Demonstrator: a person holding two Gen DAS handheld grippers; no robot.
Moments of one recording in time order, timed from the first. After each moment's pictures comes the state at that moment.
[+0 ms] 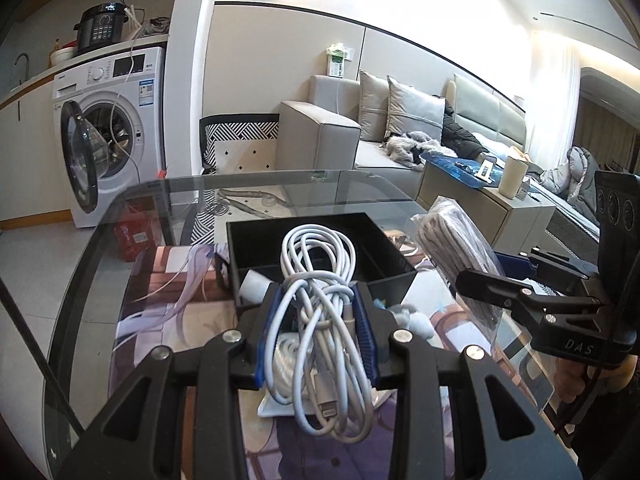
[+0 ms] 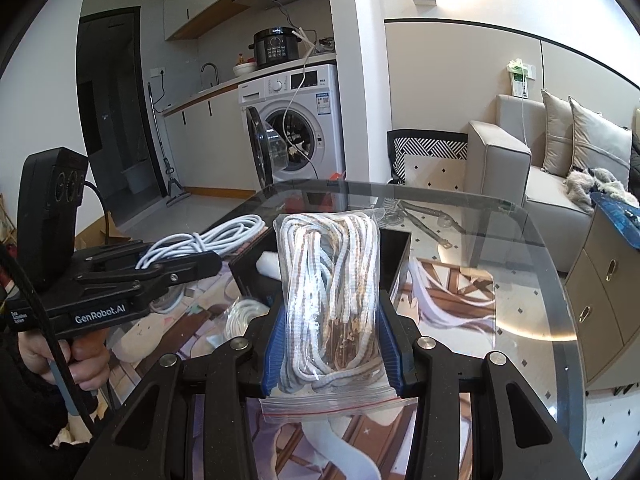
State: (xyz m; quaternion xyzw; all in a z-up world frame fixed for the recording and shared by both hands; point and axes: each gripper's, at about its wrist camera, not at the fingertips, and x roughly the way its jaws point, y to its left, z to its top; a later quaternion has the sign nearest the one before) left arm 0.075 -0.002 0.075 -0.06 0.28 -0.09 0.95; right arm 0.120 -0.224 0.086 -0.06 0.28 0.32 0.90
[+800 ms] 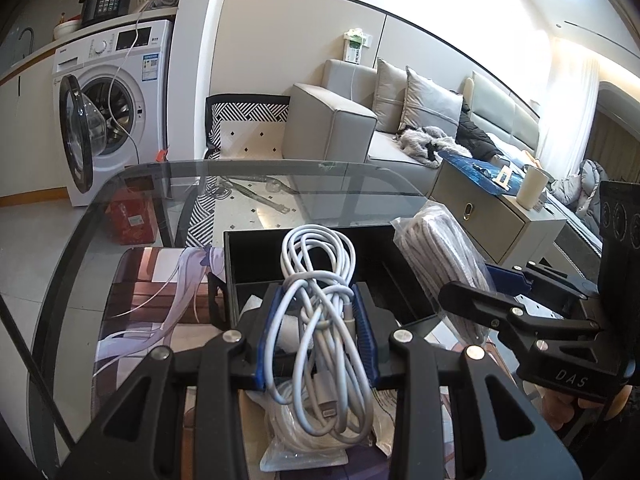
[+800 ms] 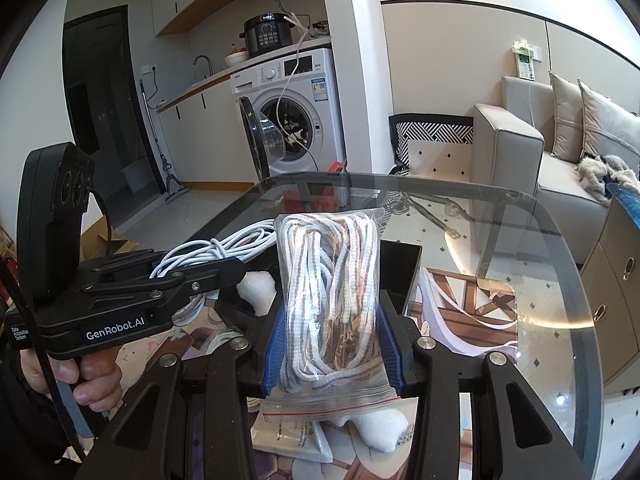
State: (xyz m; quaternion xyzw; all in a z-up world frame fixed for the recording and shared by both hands) left arm 0.136 0.005 0.065 -0.09 0.32 -0.08 0.94; right arm 0.183 -0.192 0.075 -0.06 0.32 0.32 0.89
